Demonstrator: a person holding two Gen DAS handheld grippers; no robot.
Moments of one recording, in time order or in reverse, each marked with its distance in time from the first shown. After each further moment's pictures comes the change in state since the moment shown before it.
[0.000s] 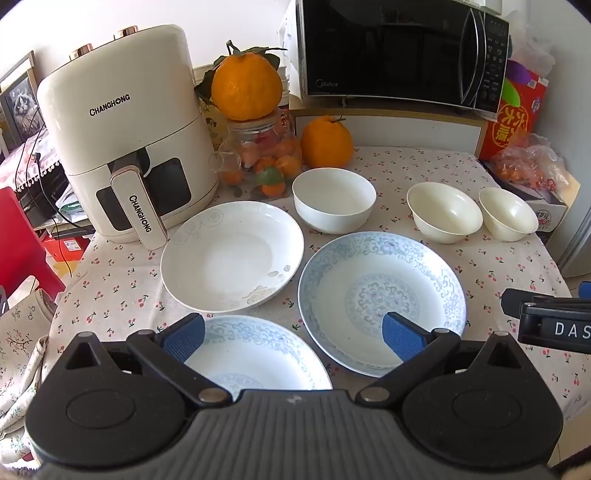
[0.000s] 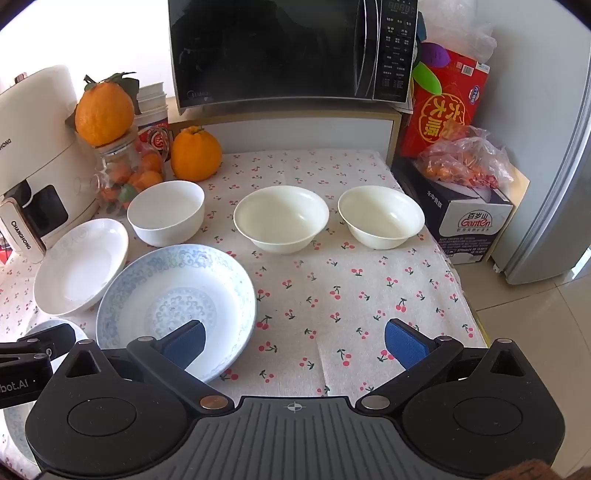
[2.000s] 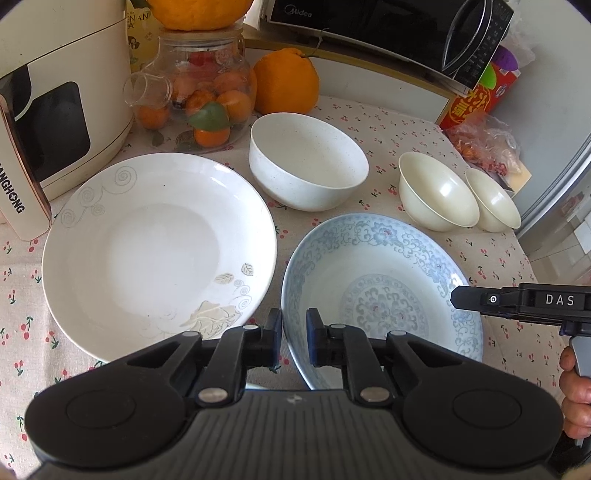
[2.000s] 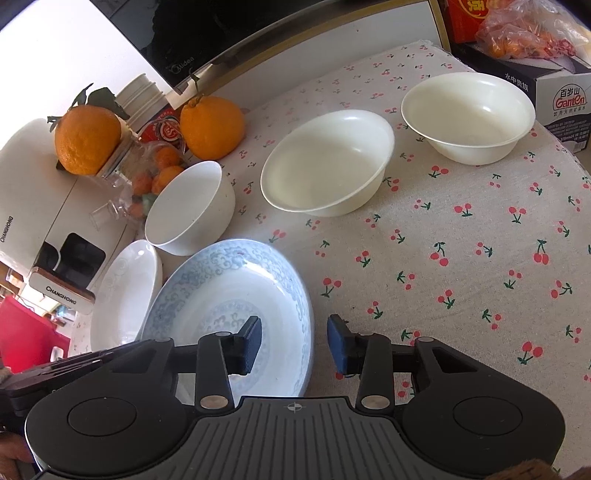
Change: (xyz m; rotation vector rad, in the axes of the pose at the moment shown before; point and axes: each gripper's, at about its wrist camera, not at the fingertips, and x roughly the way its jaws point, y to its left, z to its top) left arm 0.113 0.042 0.021 -0.014 0.180 -0.356; right arm 0.114 -0.030 0.015 0.297 0.206 0.395
